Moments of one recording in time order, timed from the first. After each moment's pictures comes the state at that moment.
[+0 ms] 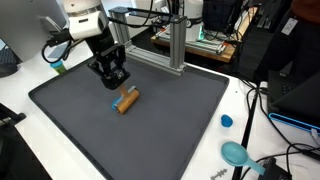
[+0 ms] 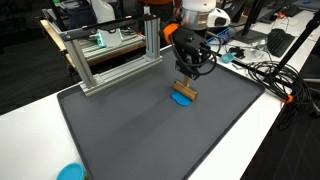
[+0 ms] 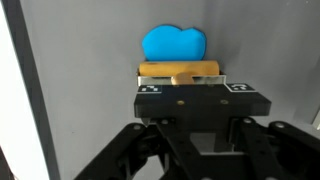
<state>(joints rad) -0.10 0.53 0.11 -1.67 0.03 2.19 -1.63</state>
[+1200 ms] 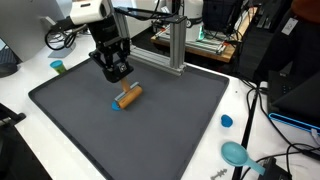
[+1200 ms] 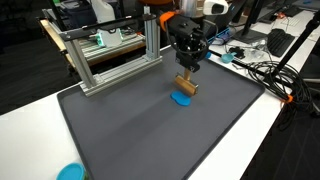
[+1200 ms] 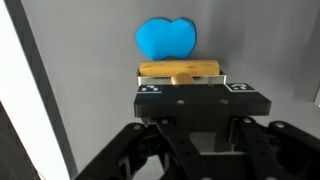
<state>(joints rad) -0.09 0.43 0.10 -1.77 0.05 2.23 -1.53</state>
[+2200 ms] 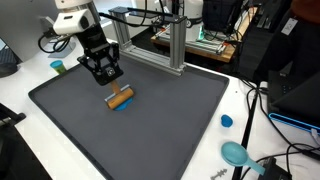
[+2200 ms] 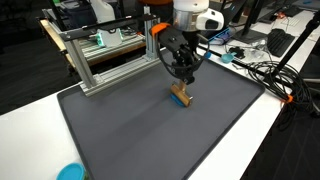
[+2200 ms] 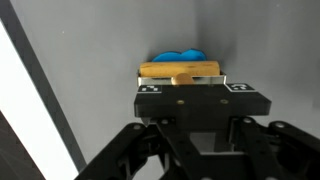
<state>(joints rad) -0.11 0.52 0.06 -1.67 0.05 2.21 -1.47</state>
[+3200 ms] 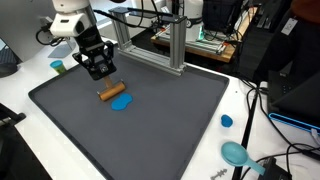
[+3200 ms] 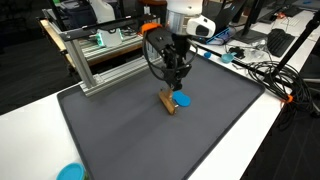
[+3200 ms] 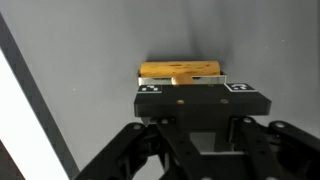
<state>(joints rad) -0.10 0.53 0.01 -1.67 -0.10 2.19 -1.32</state>
